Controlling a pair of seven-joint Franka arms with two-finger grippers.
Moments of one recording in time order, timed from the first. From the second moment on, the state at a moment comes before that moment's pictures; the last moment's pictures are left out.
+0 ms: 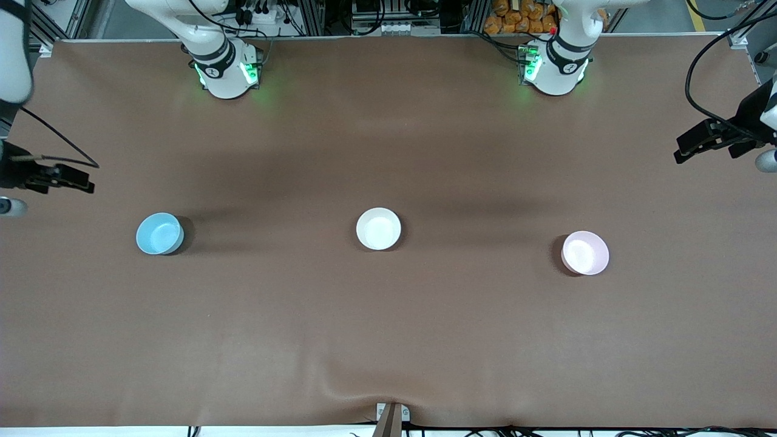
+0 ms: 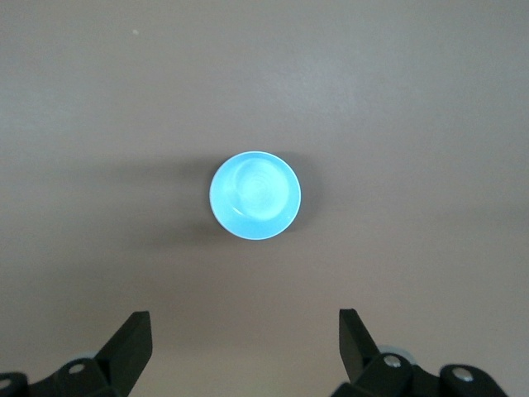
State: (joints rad) left arm 0.02 -0.04 -0.03 -1.64 0.01 1.59 -0.10; right arm -0.06 0.05 -0.17 -1.87 -0.01 1.82 -0.20
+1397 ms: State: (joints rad) left arm 0.06 -0.03 -0.03 -1.91 0.02 1.92 -0.10; right arm -0.07 0.05 -0.18 -2.00 -0.01 1.95 -0.20
